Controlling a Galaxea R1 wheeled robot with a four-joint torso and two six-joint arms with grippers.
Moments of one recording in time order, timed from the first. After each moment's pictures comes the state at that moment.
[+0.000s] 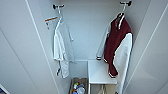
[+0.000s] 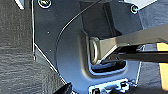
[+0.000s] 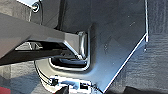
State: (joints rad) left arm 1.60 3.01 -2.73 0.49 -0.21 -0.38; right arm -1.62 3.04 -2.77 -0.48 0.18 0.40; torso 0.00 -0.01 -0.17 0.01
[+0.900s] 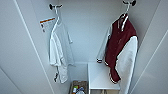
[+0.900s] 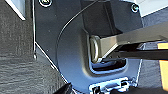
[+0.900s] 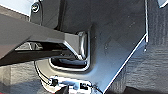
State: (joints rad) left arm 1.60 3.00 -2.73 0.49 -0.21 -0.38; right arm -1.62 3.04 -2.77 -0.48 0.18 0.40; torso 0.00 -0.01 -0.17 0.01
